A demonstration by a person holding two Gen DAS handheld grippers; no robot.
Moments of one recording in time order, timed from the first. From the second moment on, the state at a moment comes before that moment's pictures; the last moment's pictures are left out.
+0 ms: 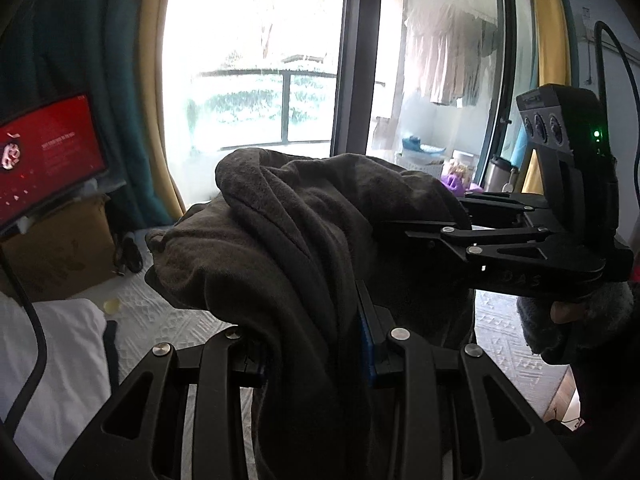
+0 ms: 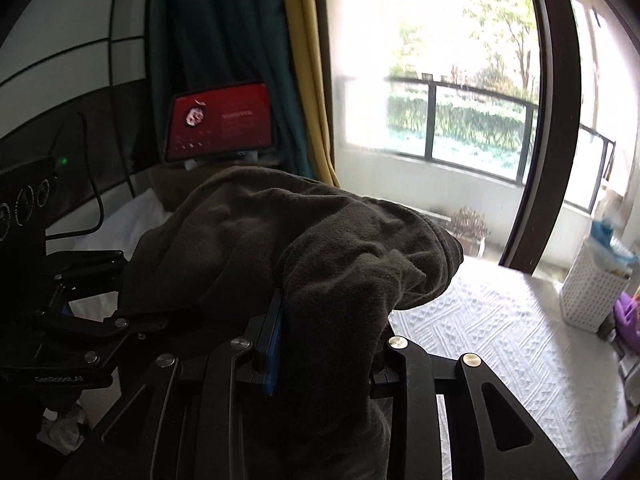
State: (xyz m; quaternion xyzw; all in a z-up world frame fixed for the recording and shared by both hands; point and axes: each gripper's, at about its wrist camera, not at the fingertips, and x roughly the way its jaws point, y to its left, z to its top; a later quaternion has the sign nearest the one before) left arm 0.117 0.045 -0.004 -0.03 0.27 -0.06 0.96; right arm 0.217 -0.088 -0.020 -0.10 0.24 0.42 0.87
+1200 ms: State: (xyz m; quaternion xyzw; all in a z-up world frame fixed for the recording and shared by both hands) left arm -0.036 0.093 0.030 -0.01 0.19 -0.02 0.98; right arm 0.072 -0.040 0.021 -0.12 0.16 0.48 0.86
